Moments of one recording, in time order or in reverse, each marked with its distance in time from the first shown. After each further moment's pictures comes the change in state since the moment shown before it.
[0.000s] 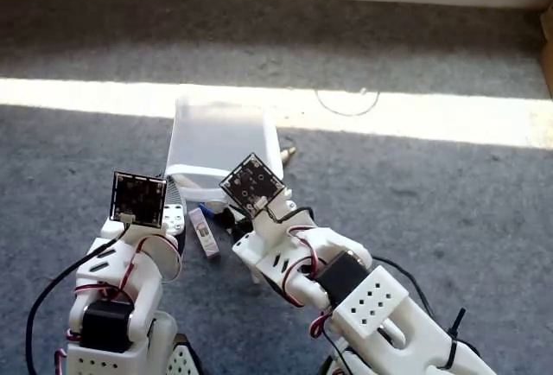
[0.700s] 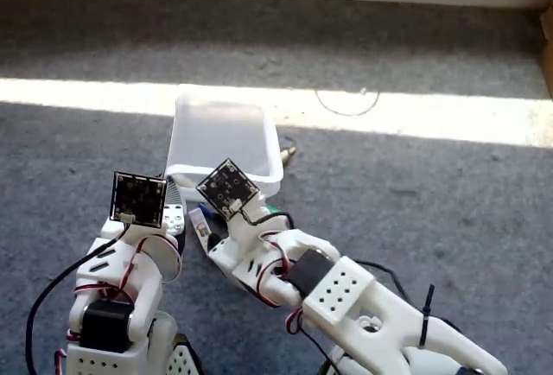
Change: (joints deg) left arm 0.0 0.0 0.0 0.0 0.0; right arm -6.2 13.5 0.5 -12.4 -6.7
